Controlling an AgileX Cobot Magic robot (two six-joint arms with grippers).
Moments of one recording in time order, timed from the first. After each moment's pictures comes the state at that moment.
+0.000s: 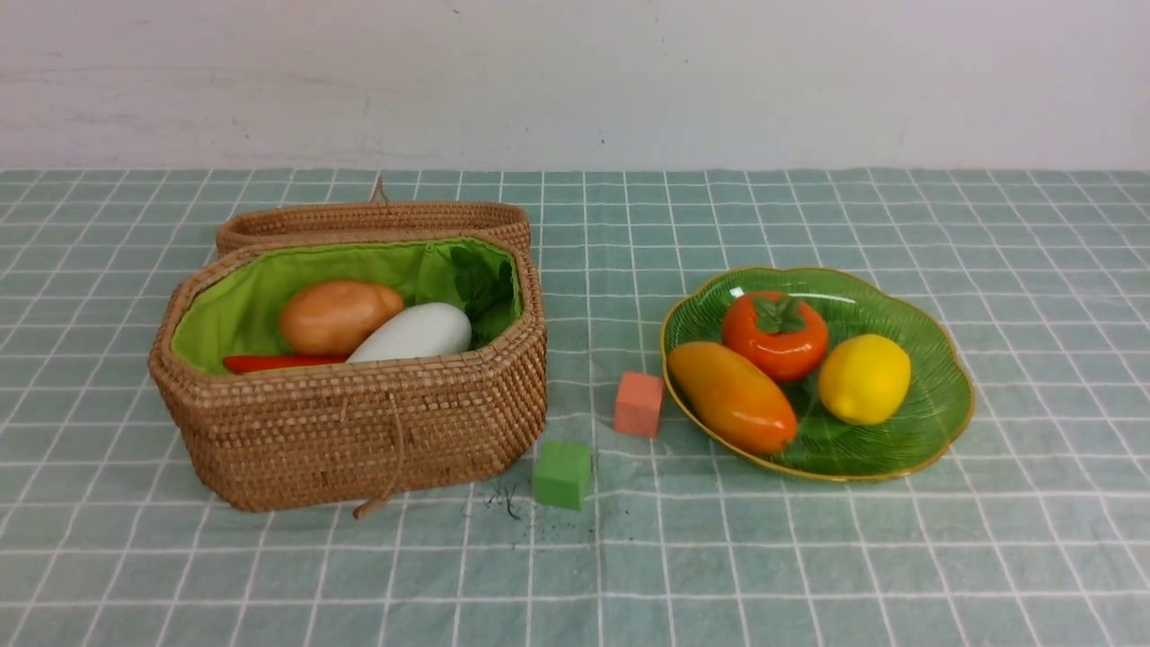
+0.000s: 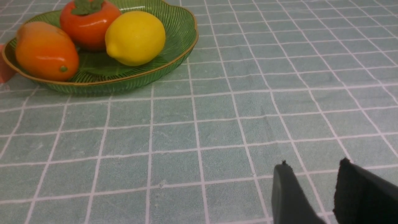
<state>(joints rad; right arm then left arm) -0.18 -0.01 0.02 0.21 0.39 -0.21 -0.15 0.32 -0.72 -0.27 1.16 -0.14</state>
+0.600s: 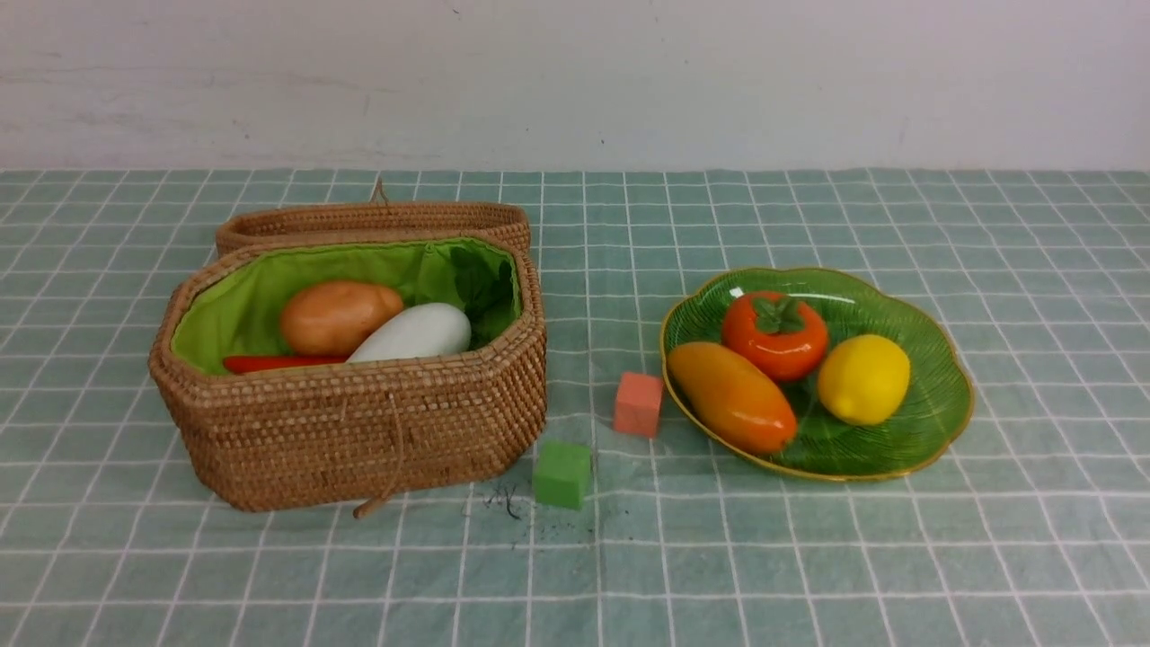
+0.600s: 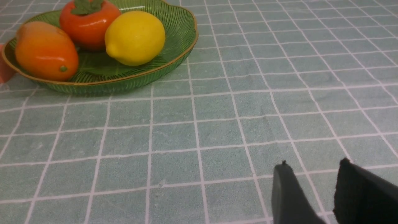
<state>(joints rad) -0.18 -0.01 0.02 0.21 0.39 -0.21 -0.15 0.16 -0.64 -0.25 0.97 -0.15</state>
